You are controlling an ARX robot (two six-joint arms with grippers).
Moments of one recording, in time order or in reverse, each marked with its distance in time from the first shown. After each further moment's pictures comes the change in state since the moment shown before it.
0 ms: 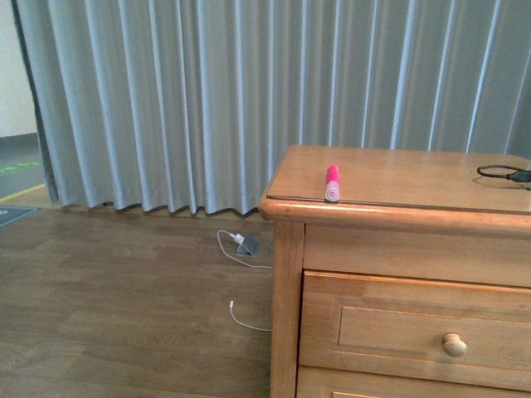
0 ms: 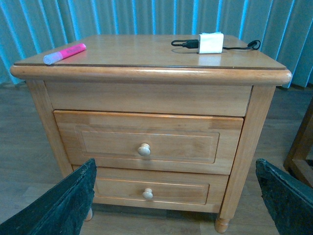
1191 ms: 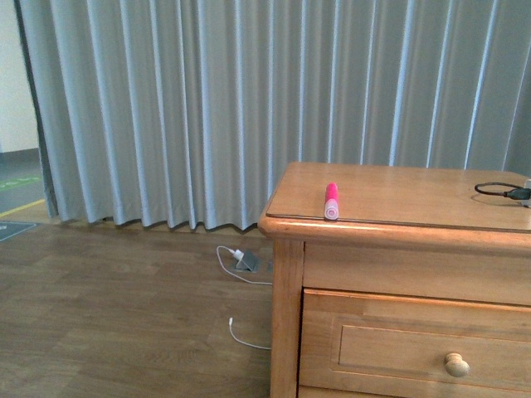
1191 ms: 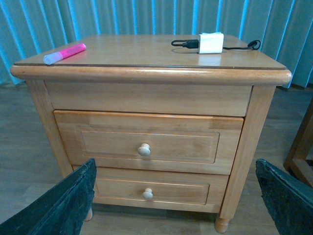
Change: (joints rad) left arm 0.000 0.000 0.000 0.000 0.000 0.000; right arm 0.000 0.000 0.000 0.000 0.000 0.000
